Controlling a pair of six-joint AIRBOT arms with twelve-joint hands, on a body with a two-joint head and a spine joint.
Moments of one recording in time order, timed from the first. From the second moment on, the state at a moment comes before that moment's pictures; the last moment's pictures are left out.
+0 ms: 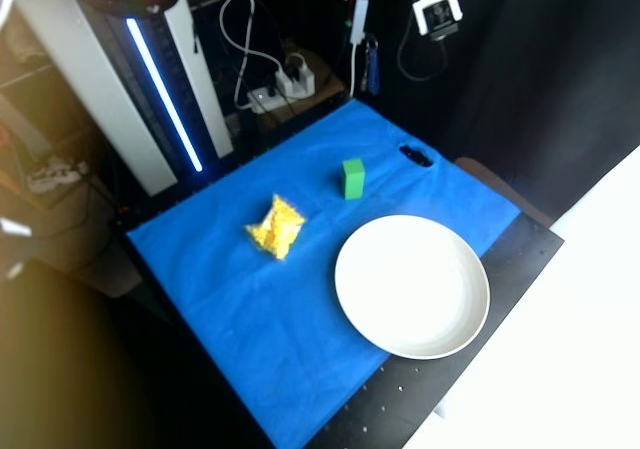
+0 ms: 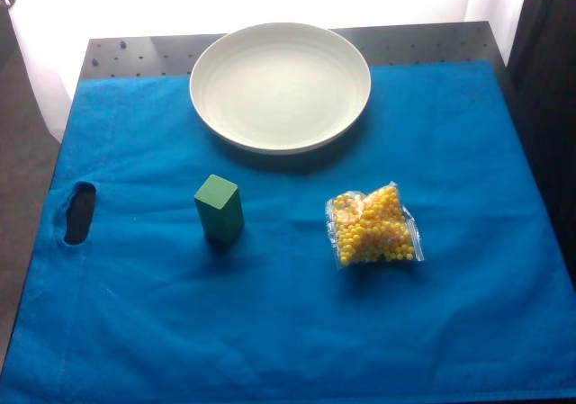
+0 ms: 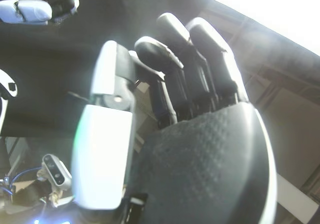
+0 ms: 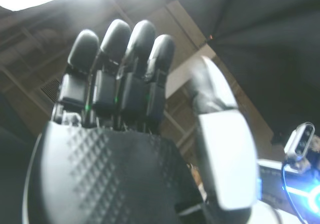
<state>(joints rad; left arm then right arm) 0.81 -0.71 0.95 -0.06 -1.57 0.89 -0.75 -0.76 1.06 0.11 1.64 -0.43</state>
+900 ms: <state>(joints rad) 0.84 -0.69 0.90 -0.13 -1.55 0.89 -0.75 -0.74 1.01 0.15 1.62 -0.43</state>
